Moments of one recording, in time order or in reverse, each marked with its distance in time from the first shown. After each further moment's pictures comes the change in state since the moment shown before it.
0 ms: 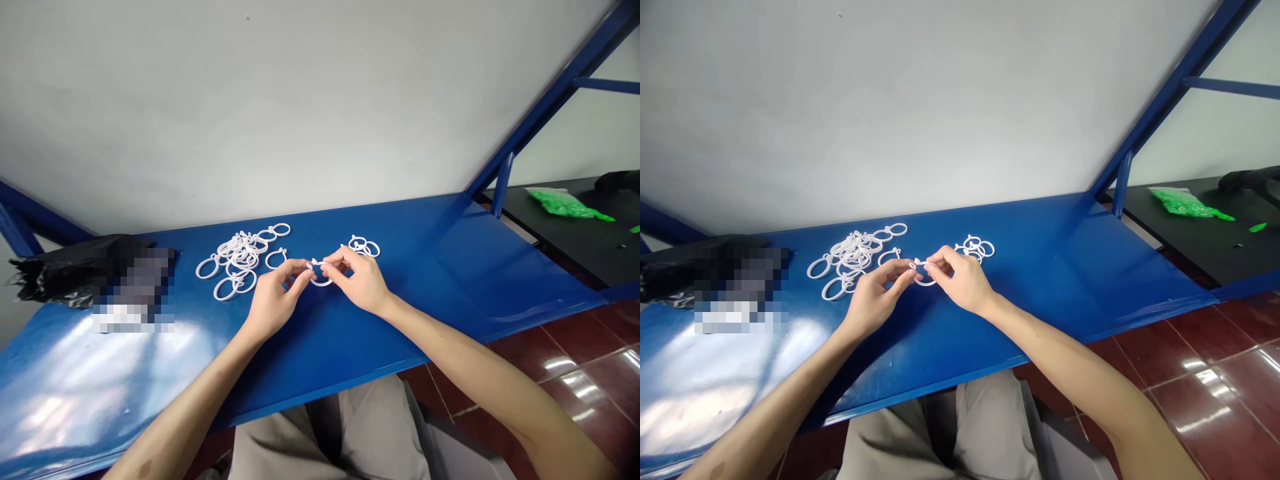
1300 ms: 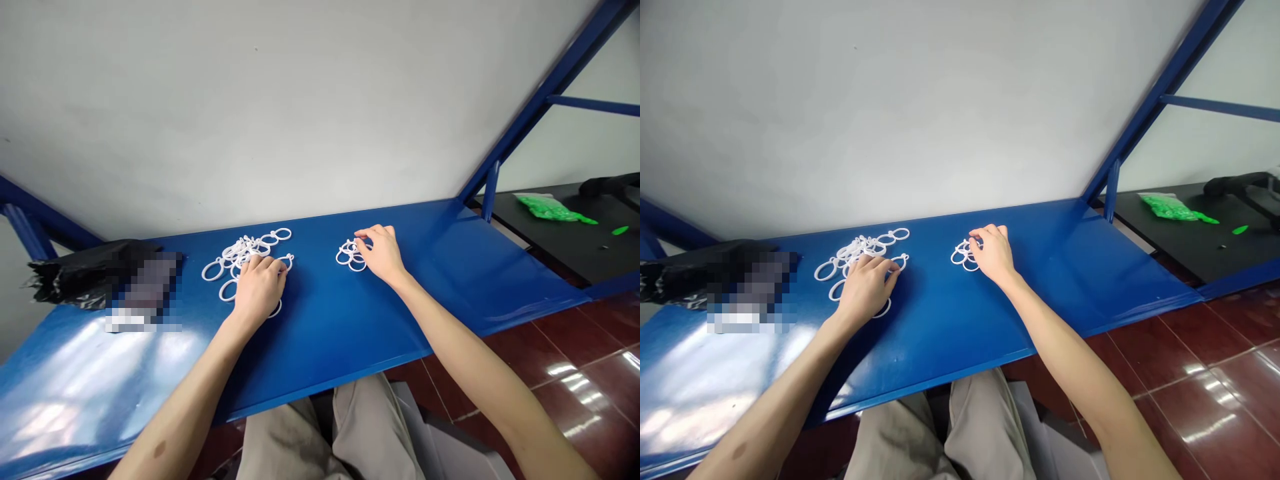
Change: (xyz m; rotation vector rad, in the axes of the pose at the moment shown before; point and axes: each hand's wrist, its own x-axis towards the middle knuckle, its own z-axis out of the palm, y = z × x) left_hand 0.018 -0.049 -0.022 0.913 0.124 0.297; right_hand 0.028 0.060 -0.052 -0.637 0.176 0.083
